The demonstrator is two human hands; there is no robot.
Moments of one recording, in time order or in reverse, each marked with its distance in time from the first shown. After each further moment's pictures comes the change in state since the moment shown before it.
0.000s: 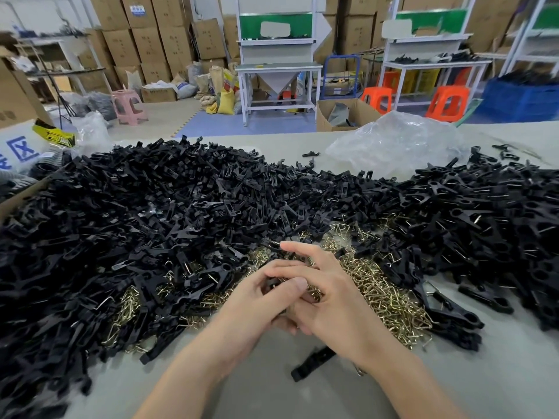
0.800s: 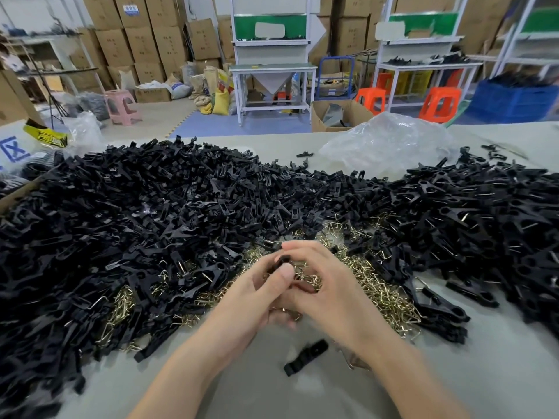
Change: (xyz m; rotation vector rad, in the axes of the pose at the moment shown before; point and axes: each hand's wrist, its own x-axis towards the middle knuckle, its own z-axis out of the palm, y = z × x) left_hand 0.003 -0.004 0.000 -0.082 0.007 0.006; right_hand 0.002 0.007 -0.004 0.021 0.067 0.032
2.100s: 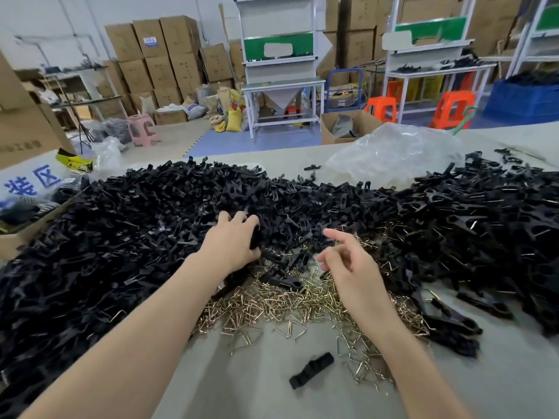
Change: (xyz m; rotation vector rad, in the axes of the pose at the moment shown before) left_hand 0.107 0.051 -0.076 1.980 0.258 -0.086; right_hand 0.023 0.029 -0.017 0.211 0.282 0.275
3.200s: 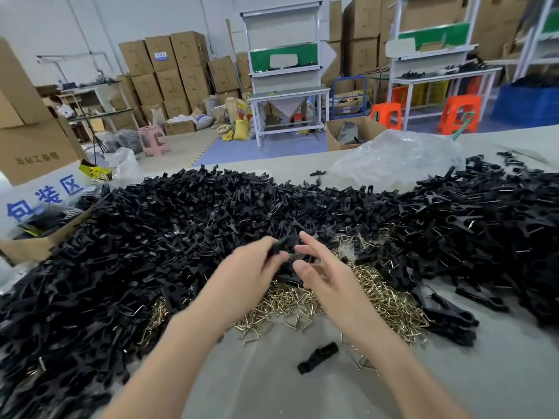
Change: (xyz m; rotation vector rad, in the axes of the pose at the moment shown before) left_hand -0.104 0.034 -0.037 -0.603 0.180 0.110; right_hand -0.031 -0.023 0.020 0.073 -0.281 -0.106
